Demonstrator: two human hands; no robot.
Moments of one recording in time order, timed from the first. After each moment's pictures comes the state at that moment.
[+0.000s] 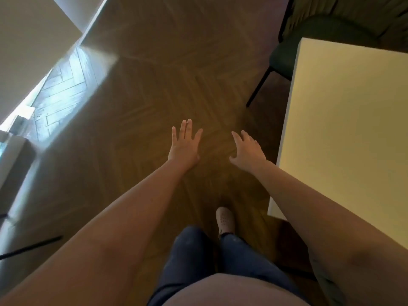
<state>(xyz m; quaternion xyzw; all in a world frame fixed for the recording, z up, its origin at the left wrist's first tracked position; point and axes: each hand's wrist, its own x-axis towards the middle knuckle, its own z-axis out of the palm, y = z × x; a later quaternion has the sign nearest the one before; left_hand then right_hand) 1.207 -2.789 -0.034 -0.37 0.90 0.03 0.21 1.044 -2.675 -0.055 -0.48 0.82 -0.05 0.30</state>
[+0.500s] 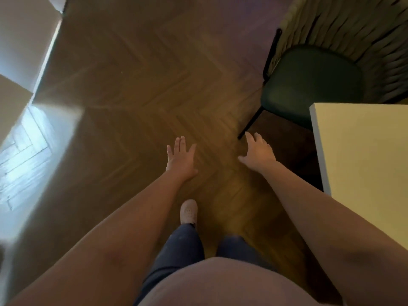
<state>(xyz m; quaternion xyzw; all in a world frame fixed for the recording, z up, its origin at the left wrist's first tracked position) 1.074 -3.096 -0.056 -0.30 0.91 0.12 0.26 0.904 -2.939 -0.056 -0.30 0.90 -0.06 0.31</state>
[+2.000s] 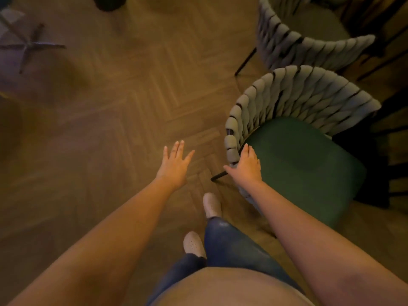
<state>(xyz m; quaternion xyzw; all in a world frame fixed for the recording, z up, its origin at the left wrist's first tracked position) 0.057 -3.457 -0.033 0.39 0.87 -0.19 0.24 0.173 -3.279 -0.059 0.39 0.87 -0.26 0.14</state>
